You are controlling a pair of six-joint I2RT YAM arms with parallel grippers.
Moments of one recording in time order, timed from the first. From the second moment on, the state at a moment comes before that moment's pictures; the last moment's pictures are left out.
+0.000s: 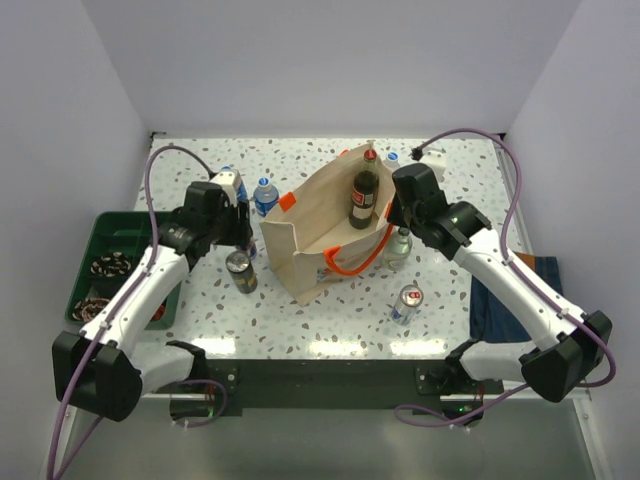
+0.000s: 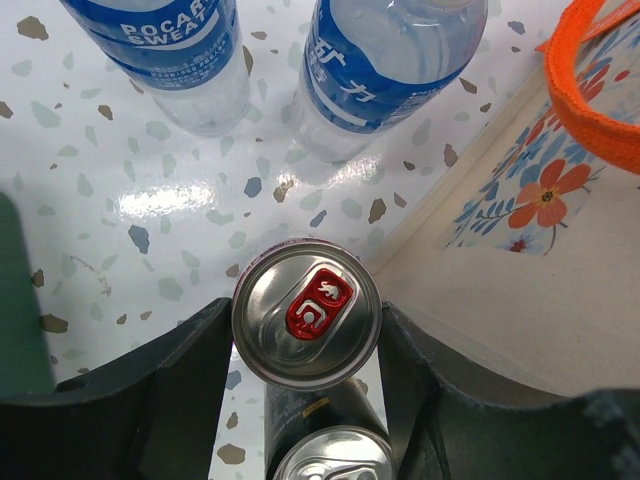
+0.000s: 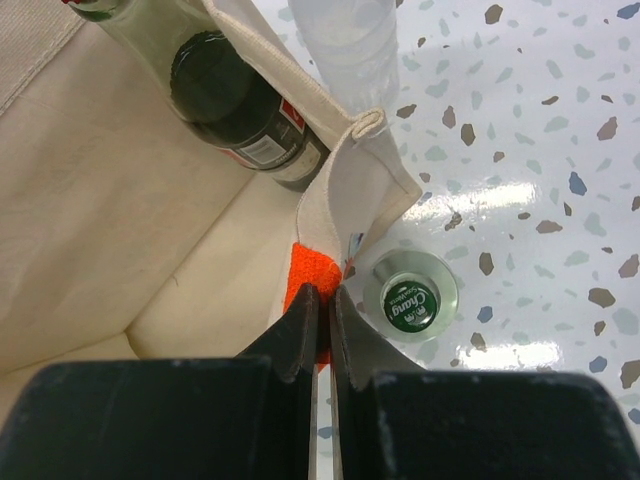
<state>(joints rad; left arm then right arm) -0.28 1.17 0.94 -0.52 -0.01 -0.19 0.60 1.27 1.28 -0.72 0.48 0.64</state>
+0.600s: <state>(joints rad) -0.28 1.16 1.23 -0.69 -0.01 -0.21 0.60 1.27 1.27 -0.71 0.47 0.64</state>
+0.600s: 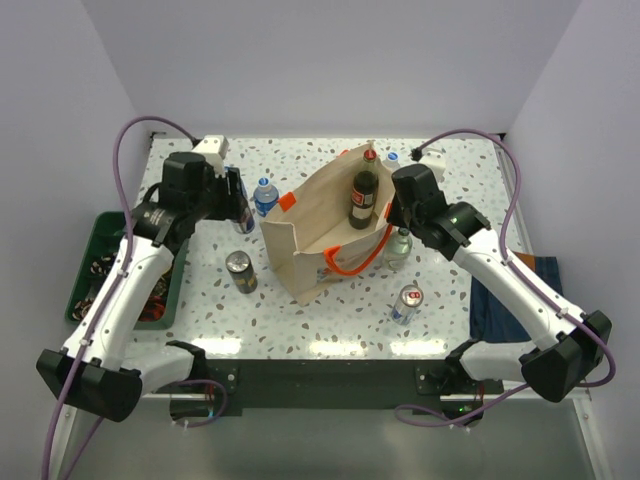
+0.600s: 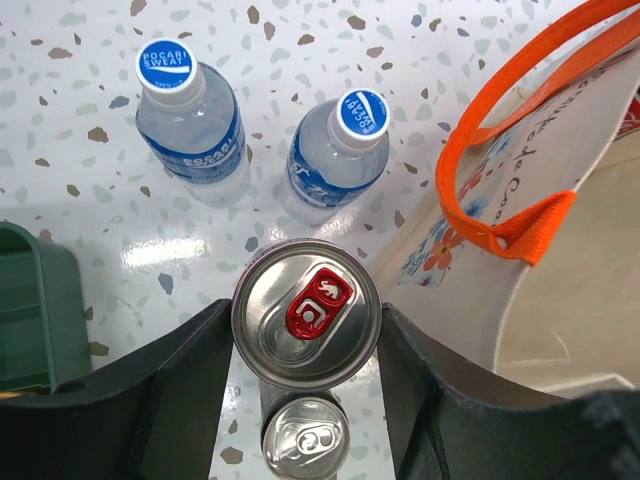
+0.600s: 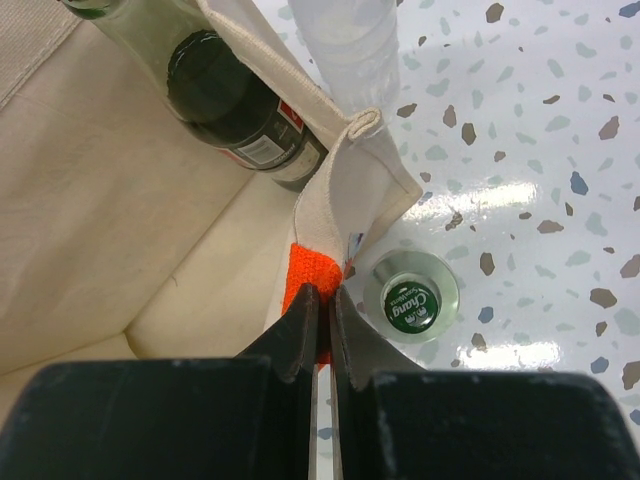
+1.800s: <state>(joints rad) -0.35 1.17 1.62 -0.75 0.24 -0.19 0.60 1.27 1.27 -0.69 0.48 0.64</state>
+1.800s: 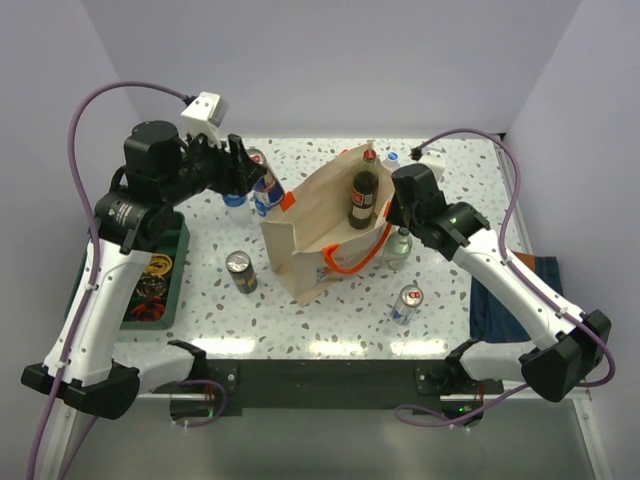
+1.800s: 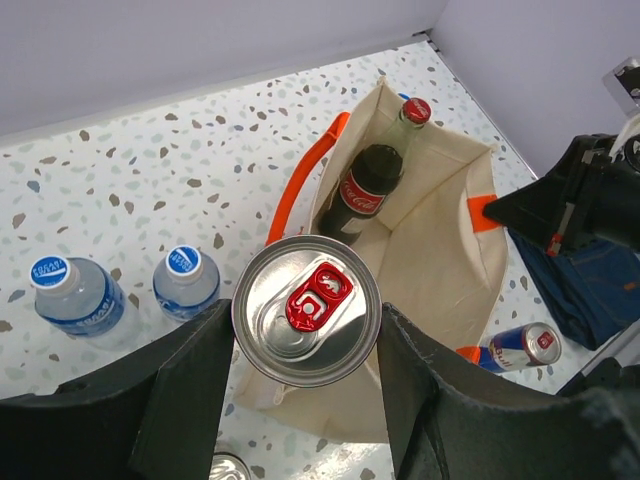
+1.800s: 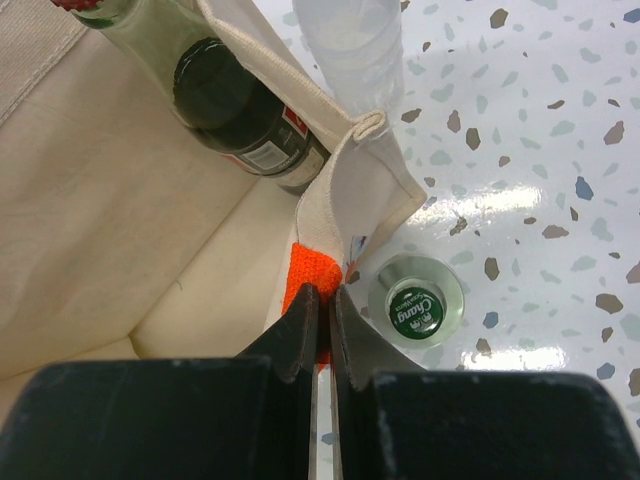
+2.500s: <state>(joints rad) -0.46 1.28 1.50 -0.49 0.36 -0.24 0.60 1.27 1.27 -0.69 0.48 0.64</state>
